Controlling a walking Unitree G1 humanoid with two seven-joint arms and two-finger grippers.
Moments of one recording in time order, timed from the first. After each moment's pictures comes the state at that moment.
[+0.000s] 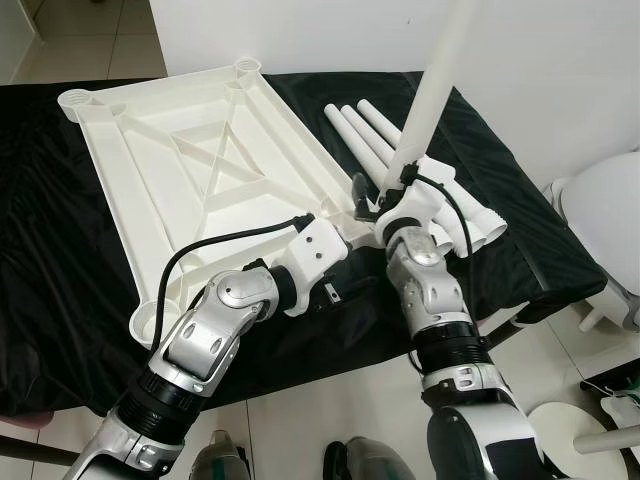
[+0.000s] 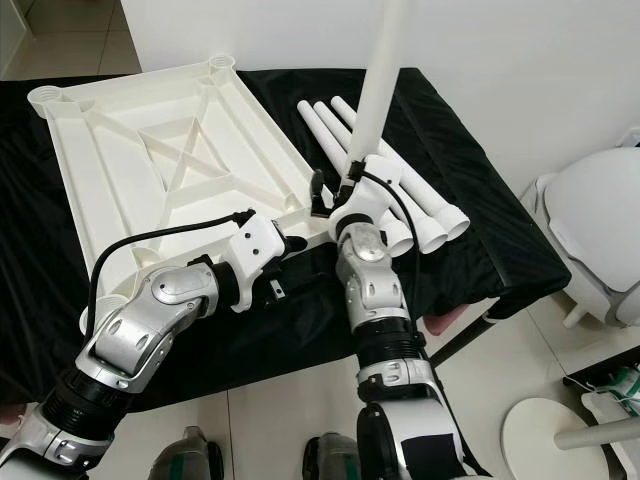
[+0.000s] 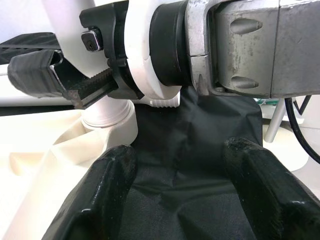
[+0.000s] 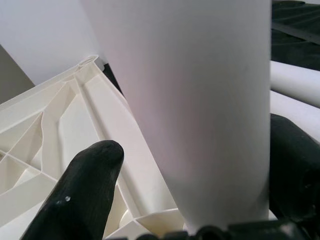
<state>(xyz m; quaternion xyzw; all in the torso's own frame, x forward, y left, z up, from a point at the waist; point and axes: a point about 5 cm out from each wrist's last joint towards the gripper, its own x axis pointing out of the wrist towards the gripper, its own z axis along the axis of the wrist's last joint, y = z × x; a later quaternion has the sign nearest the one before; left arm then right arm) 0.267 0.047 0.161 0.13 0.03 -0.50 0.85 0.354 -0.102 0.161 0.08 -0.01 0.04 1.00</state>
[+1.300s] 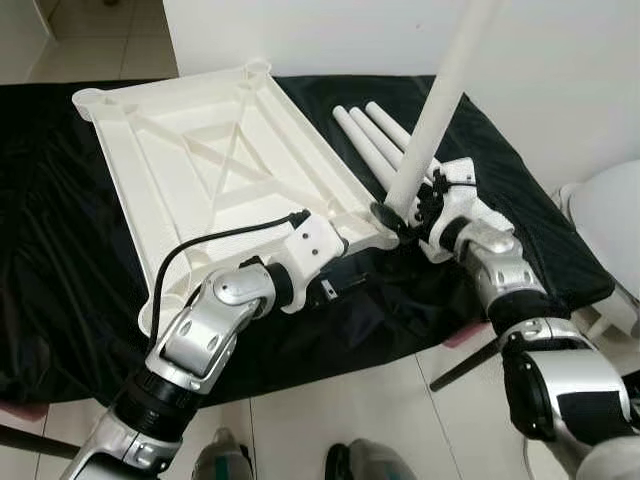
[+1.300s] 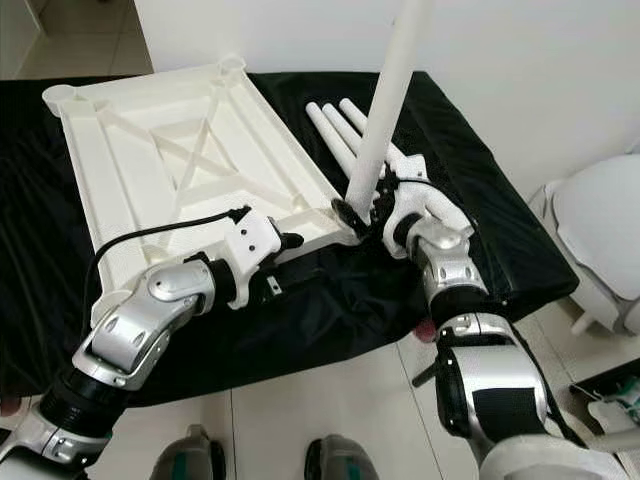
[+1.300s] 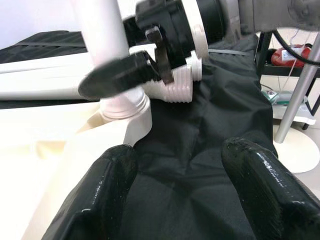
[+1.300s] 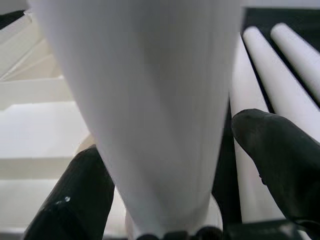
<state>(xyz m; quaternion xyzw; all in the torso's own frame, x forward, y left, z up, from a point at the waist) 0.270 0.052 0.163 0.14 0.03 -0.50 0.86 0.379 -0.171 0.155 -0.11 0.02 0.28 0.95</state>
